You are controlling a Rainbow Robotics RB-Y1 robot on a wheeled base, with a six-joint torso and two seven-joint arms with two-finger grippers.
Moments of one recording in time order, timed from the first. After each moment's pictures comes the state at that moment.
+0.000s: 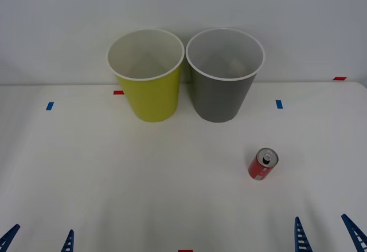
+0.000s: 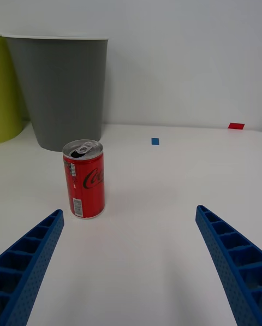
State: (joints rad) right arm 1.01 -0.35 0.26 -2.01 -0.20 -0.65 1.65; left arm 1.07 0.54 -0.25 -2.05 0.38 -0.63 -1.72
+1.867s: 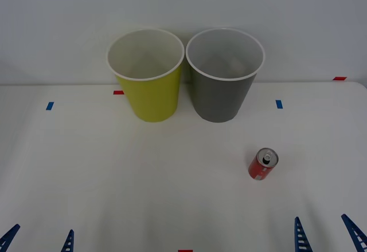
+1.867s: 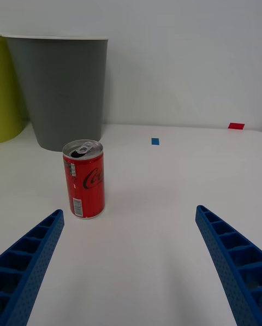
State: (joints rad) right arm 1.01 -0.35 0.26 -2.01 -0.20 -0.65 1.65; left arm 1.07 0.54 -0.25 -2.05 0.38 -0.63 -1.72
